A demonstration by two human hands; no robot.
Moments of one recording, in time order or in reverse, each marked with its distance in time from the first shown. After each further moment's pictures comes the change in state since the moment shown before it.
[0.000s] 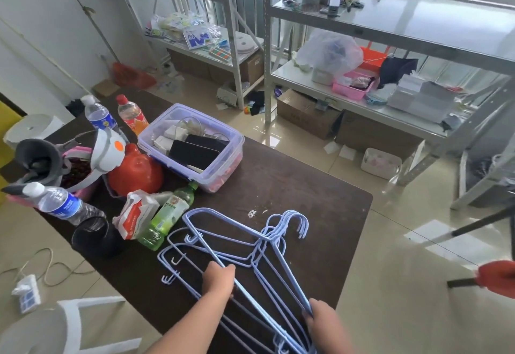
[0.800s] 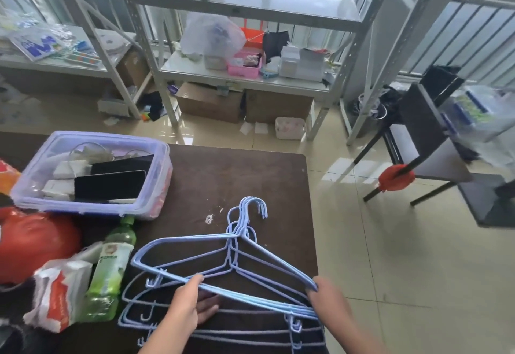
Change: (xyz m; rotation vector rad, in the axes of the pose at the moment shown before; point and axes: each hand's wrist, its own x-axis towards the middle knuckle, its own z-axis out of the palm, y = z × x) left_hand 0.058 0.003 -0.032 -0.201 -0.532 -0.205; right_hand -0.047 -0.025 0.025 0.373 0.246 0.590
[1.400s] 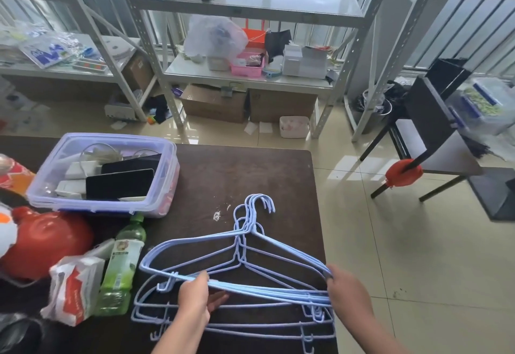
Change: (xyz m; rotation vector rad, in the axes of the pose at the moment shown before) left_hand -0.012 0.002 0.001 -0.075 0.106 0.111; right_hand -0.013 0.002 -0.012 -0.076 0.230 -0.117
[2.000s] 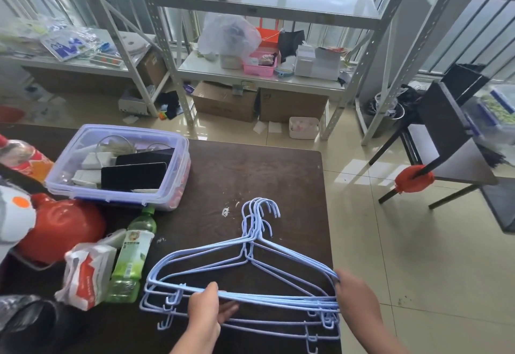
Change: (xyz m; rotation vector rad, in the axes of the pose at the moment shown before) left_hand -0.014 -0.028 -0.008 -0.057 0.027 -0.024; right_hand -0.005 0.004 -0.002 -0.115 0.027 -0.055
